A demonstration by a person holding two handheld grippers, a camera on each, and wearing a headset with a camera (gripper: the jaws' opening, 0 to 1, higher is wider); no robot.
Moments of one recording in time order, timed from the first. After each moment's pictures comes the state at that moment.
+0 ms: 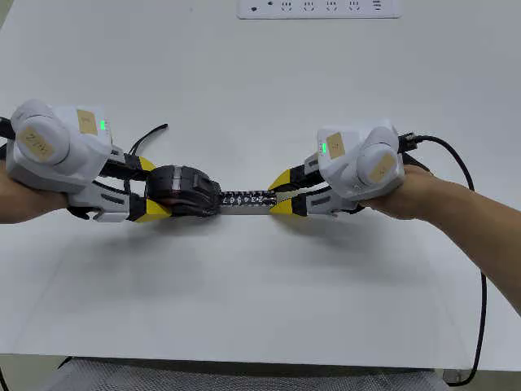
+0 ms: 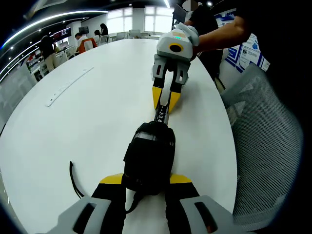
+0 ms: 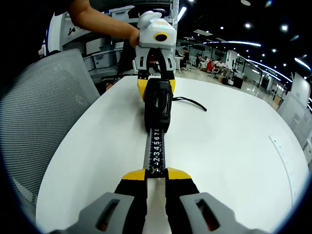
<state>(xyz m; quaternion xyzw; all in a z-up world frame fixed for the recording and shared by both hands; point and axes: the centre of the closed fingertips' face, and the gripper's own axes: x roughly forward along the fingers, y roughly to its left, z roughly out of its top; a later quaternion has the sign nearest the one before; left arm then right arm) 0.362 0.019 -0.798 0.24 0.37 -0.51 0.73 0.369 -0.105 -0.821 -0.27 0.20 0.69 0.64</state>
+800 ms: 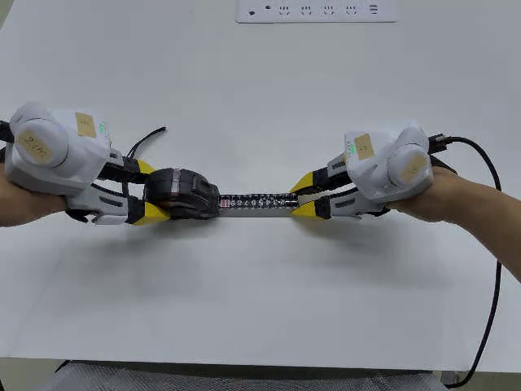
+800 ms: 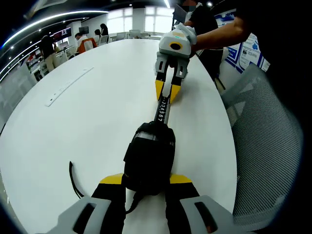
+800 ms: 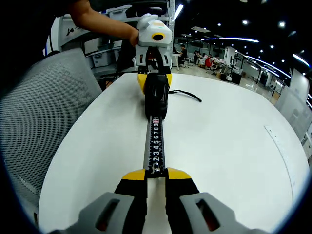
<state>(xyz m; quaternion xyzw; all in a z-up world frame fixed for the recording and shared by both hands) 0.362 0.018 -0.797 0.24 0.37 -0.51 0.73 0.371 -0.140 -0.820 -0.27 0.22 0.68 0.65</state>
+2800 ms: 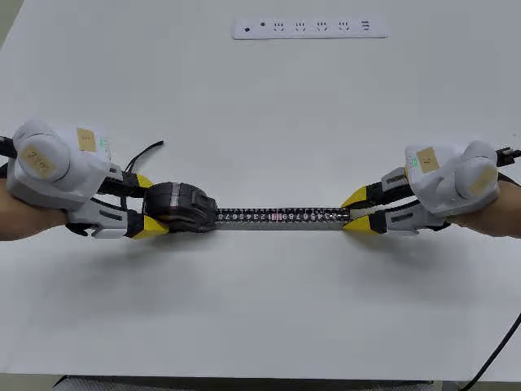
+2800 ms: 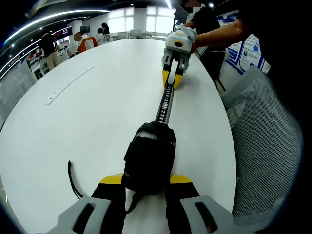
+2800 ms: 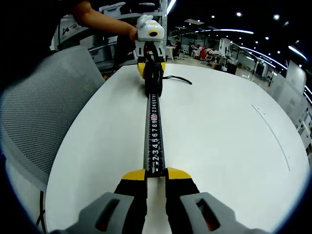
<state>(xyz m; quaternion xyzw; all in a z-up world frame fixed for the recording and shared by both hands) 0.362 0.017 -0.799 0.23 0.38 -0.51 0.73 0.371 -0.216 -0.823 -0.28 0.25 0.66 0.65</state>
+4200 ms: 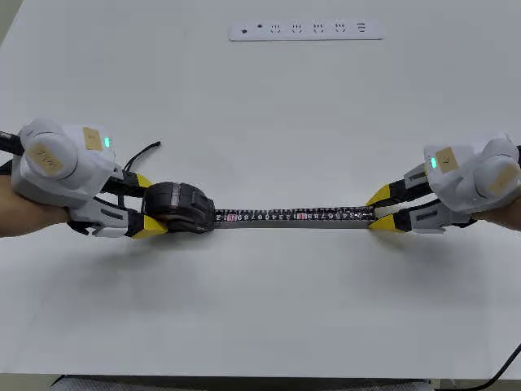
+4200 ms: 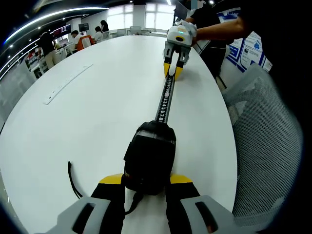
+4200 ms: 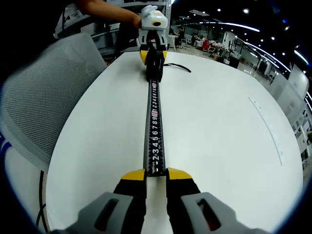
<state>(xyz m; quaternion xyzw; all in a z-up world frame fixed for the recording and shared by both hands) 0.359 0.016 -0.801 0.25 0.39 -0.51 0.73 0.372 -0.251 -0.824 -0.33 0.28 0.64 0.63</state>
